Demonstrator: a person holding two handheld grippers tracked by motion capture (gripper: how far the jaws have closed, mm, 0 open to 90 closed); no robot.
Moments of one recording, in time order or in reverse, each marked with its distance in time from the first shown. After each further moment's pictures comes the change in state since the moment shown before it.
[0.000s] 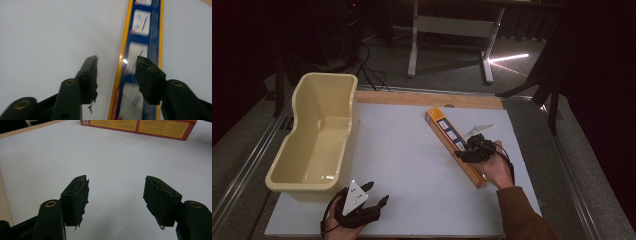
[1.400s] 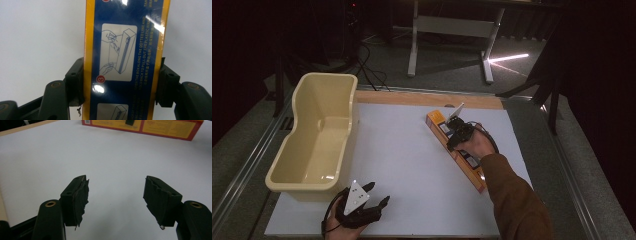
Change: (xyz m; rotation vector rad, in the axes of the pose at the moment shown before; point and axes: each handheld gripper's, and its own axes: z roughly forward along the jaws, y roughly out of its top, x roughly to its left) left arm -0.002 0.000 0.003 0.011 -0.008 0.003; right arm -0.025 0.062 0.079 0.528 -0.032 0.121
